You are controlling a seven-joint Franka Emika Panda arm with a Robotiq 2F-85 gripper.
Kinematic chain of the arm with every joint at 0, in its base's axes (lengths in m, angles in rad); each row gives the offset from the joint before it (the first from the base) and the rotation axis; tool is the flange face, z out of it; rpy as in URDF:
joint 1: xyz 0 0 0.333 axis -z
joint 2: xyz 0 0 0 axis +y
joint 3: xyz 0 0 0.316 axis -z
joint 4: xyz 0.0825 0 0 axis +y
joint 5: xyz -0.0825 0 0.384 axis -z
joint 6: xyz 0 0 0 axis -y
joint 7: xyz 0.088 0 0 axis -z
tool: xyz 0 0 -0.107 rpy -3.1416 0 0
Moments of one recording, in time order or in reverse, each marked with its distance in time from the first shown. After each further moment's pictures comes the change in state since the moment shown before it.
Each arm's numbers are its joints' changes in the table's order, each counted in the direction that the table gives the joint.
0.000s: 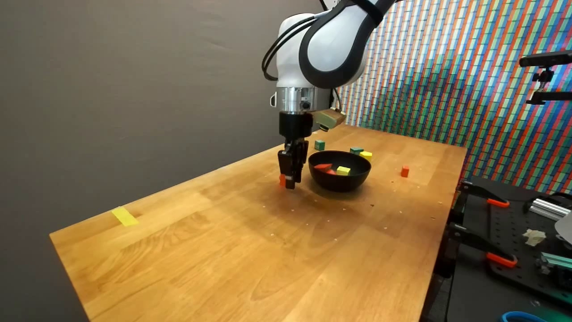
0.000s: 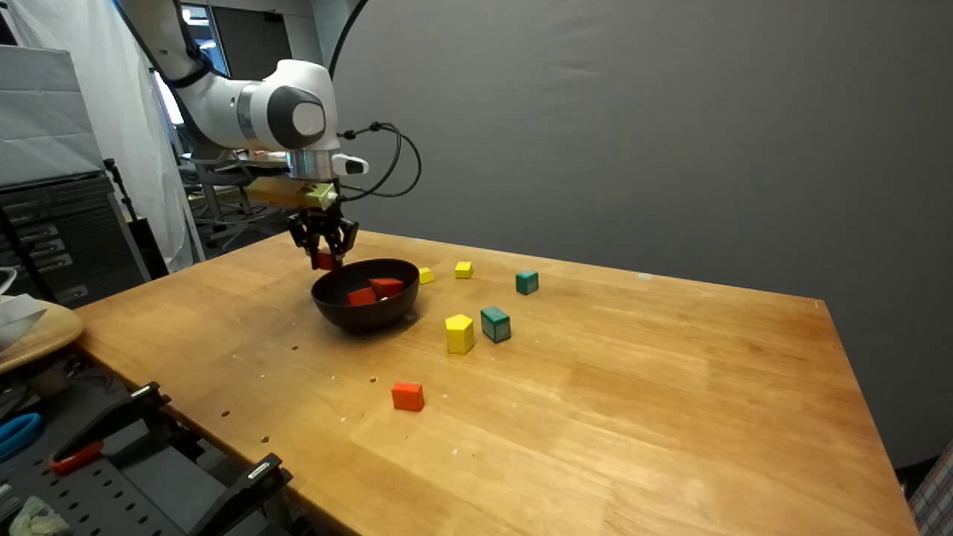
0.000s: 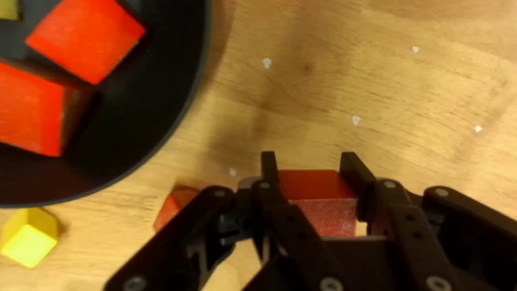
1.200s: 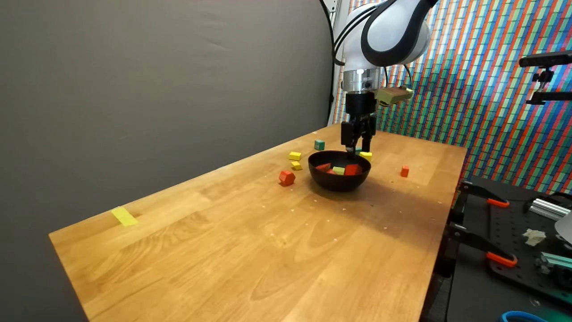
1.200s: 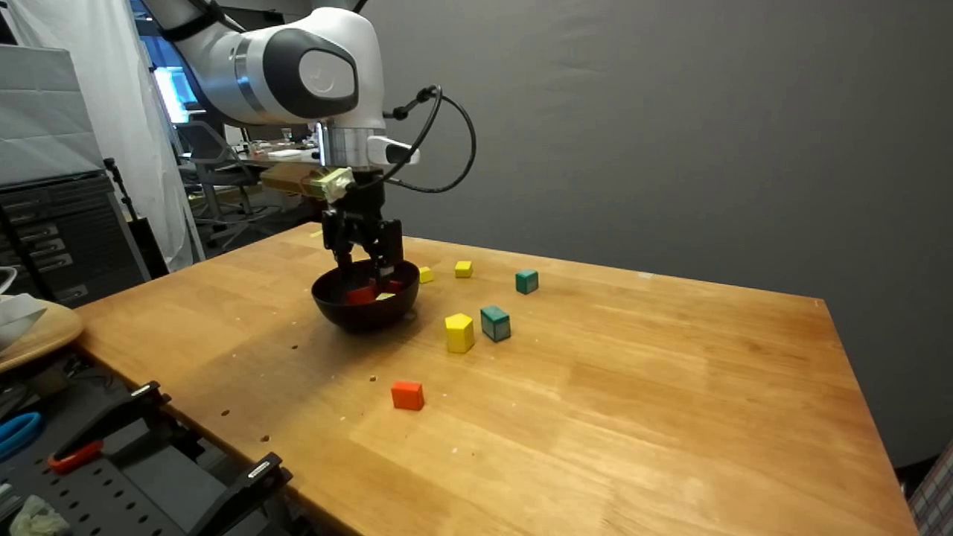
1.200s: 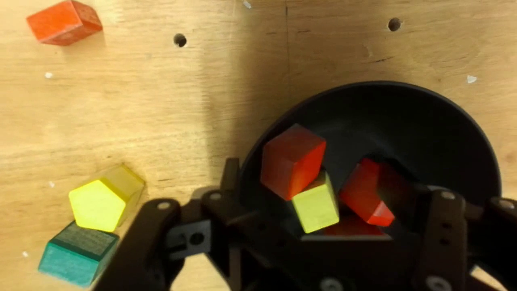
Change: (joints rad) arm 0.117 -0.294 0.180 0.342 -0.019 -0.038 0.077
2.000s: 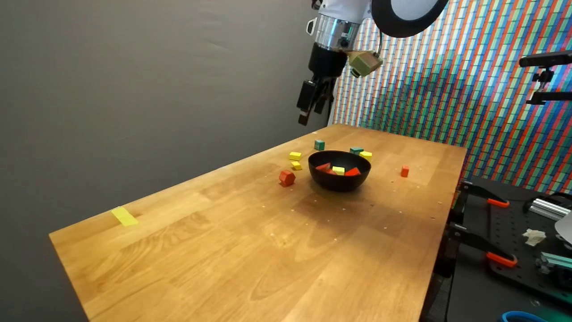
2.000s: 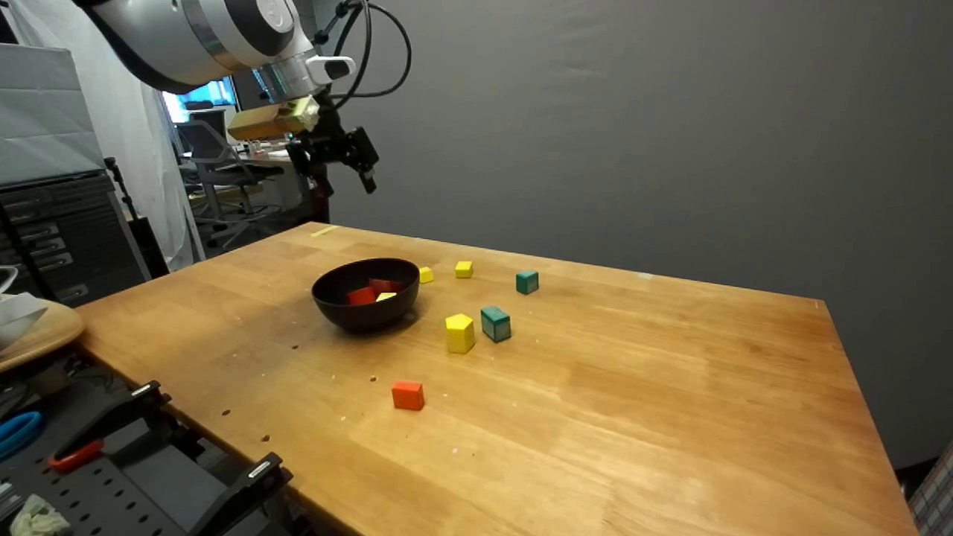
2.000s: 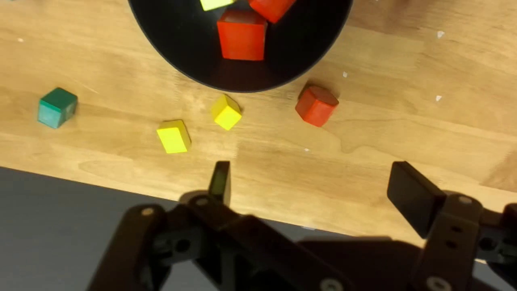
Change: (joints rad) arm -0.119 -0.100 -0.081 -0.063 0.354 0.211 0.233
